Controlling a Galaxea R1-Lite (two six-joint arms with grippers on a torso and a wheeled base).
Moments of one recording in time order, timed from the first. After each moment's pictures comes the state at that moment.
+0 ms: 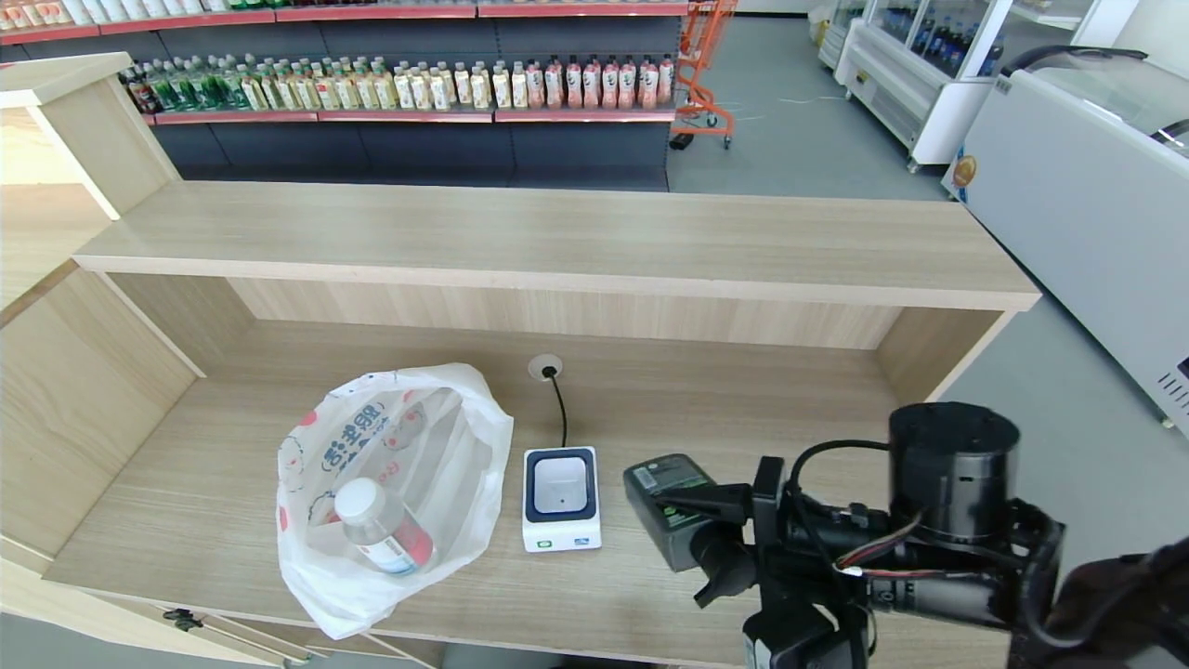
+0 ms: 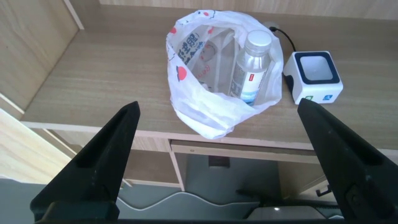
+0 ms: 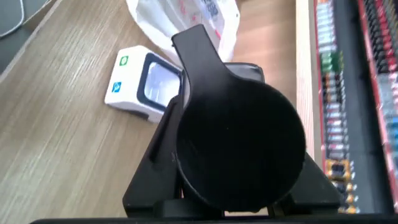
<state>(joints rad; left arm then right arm) 0.00 0.00 0.00 0.00 -0.02 0.00 0.66 1.75 -0.47 -1.04 0.42 -1.55</state>
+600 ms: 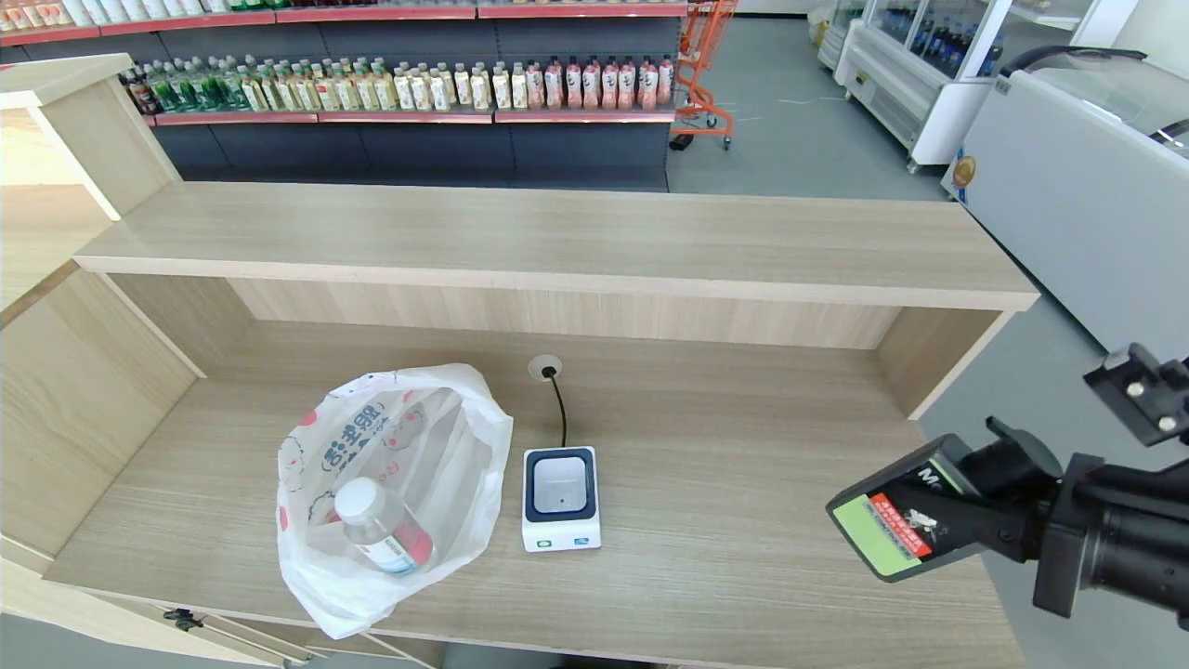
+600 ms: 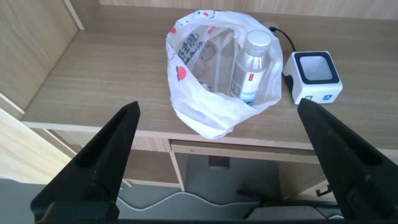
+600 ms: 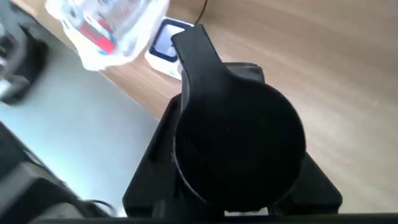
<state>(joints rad) 0.00 0.00 0.00 0.00 -0.02 0.00 0.31 1.17 -0.42 -0.46 0.38 0.07</state>
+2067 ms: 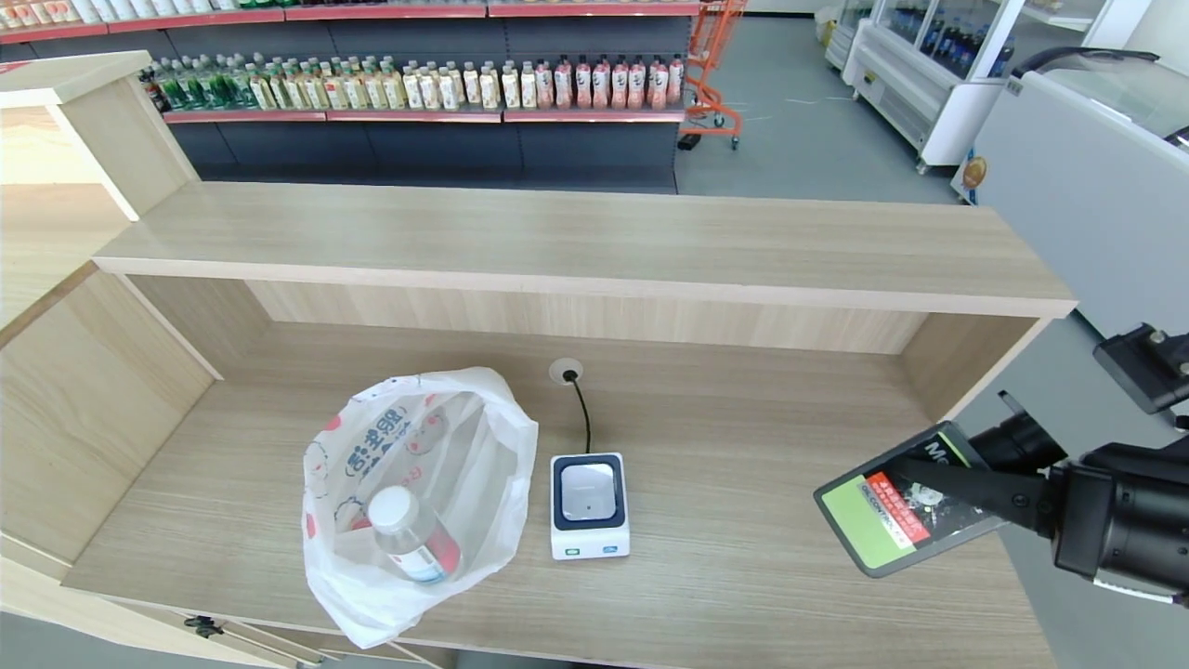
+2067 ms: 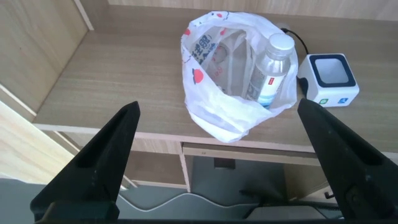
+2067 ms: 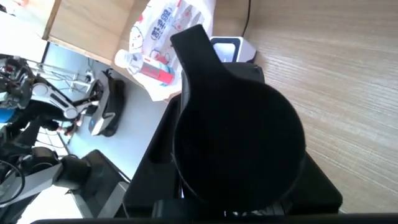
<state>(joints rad) 0.00 0.00 0.00 0.00 -0.02 0.00 0.24 1.19 -0.44 -0.50 0.53 0.33</state>
